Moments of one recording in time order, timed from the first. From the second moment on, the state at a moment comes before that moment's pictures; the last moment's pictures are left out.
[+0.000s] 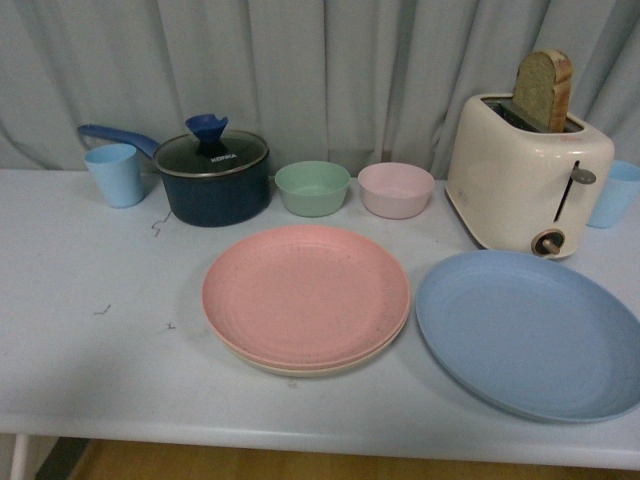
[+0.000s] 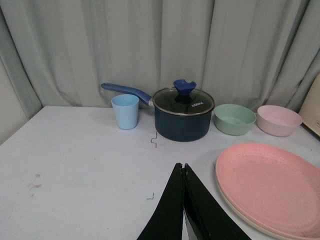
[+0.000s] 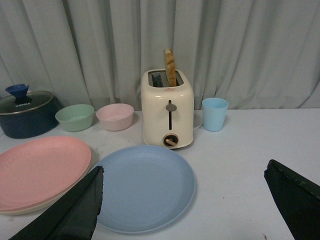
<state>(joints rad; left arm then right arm) 0.00 0.78 0.07 0.70 0.00 -0.02 0.00 0.00 0.01 0.00 0.00 0.00</state>
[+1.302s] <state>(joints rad) 0.00 0.23 0.01 0.23 0.00 -0.02 0.00 0.00 0.01 0.00 0.00 0.00</state>
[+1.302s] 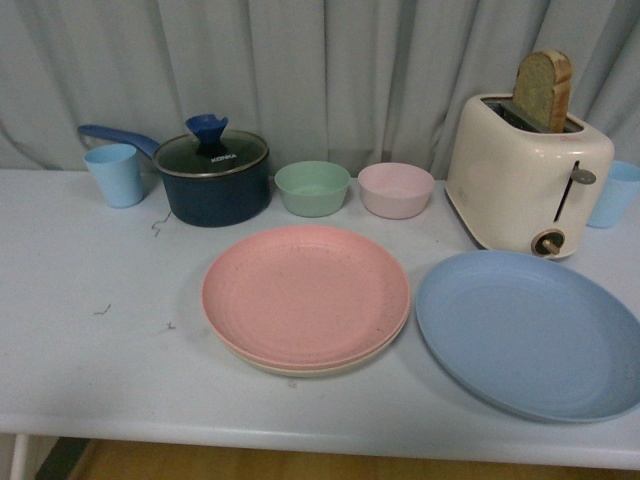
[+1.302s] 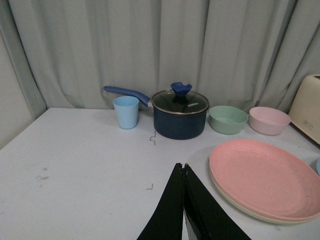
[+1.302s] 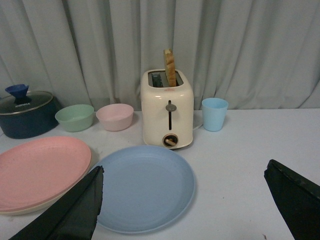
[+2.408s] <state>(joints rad) 0.00 0.01 0.01 0.00 0.00 -0.02 0.00 0.00 0.01 0.00 0.00 0.00</state>
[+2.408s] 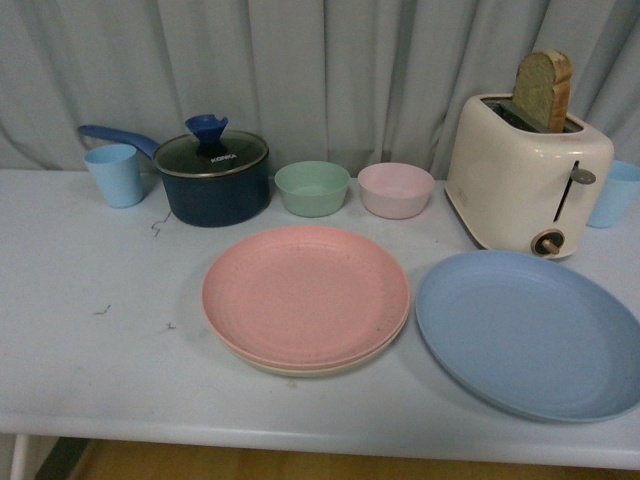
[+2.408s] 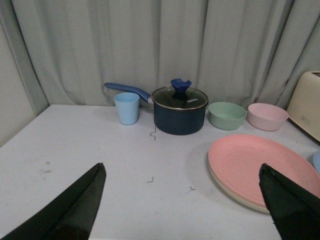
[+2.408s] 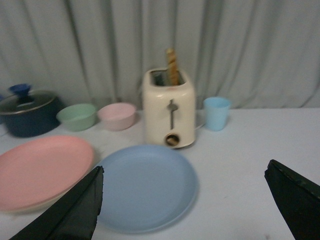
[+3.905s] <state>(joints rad) 0.00 0.01 0.01 0.00 0.00 -0.01 -0.06 2.04 0.85 0.34 0.01 0.29</state>
